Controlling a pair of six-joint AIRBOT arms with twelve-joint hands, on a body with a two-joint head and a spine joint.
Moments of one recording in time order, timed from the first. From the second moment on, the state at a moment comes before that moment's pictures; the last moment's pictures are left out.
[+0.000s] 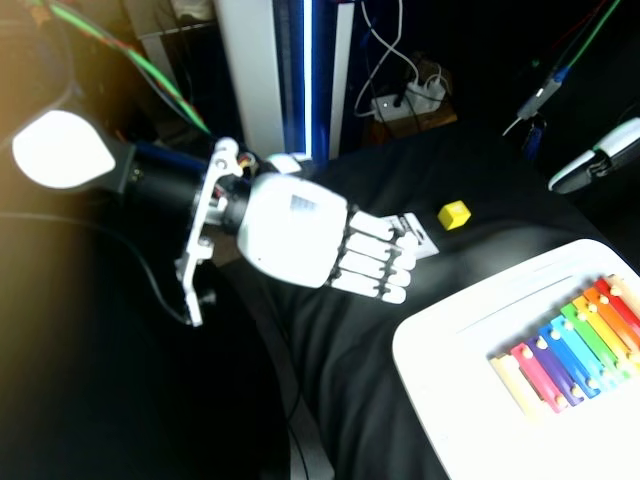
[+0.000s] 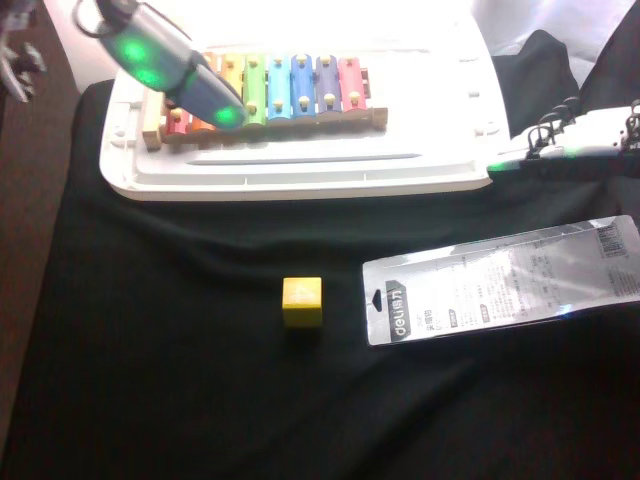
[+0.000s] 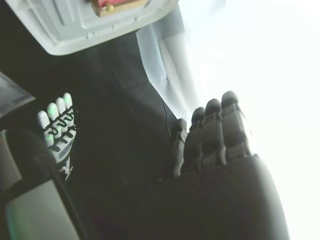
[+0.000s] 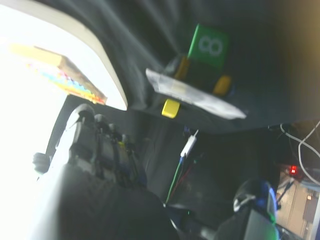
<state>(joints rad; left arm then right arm) 0.27 -1.06 1.41 0.92 -0.37 0.26 -0.65 -0.86 1.33 -1.19 0.75 0.40</state>
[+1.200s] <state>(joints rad) 0.42 -0.80 1.17 0.42 -0.58 0.69 -0.65 -0.93 1.35 -1.28 0.66 0.42</state>
